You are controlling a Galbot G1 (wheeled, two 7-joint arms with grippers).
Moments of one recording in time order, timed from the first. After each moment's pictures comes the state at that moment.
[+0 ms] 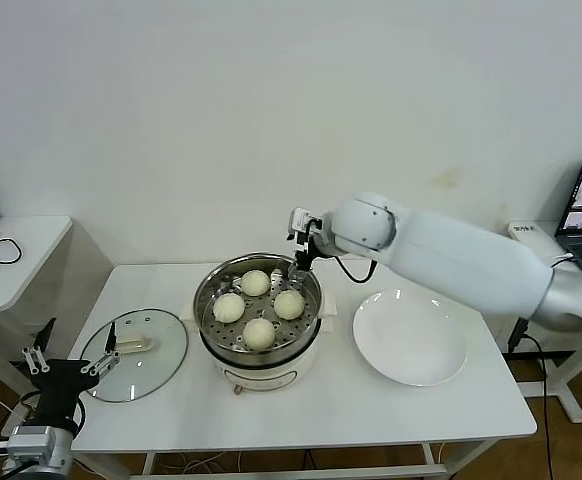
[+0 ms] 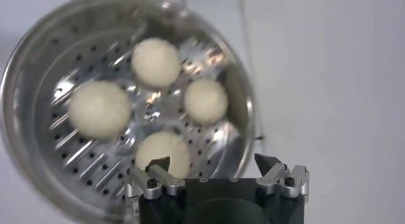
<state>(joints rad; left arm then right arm) 1.70 -1.20 -0.82 -2.28 -0.10 0.15 -0.15 0.29 1.00 -0.93 1.52 0.56 -0.61 -0.37</state>
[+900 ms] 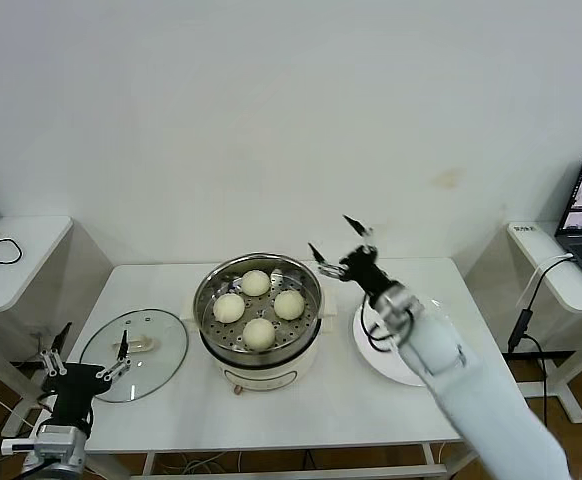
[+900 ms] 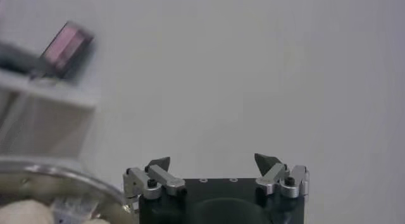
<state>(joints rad) 1.67 -1.19 -0.78 -2.19 0.05 0.13 -0.13 -0.87 1.05 0.13 1.78 0.22 0.08 -0.03</state>
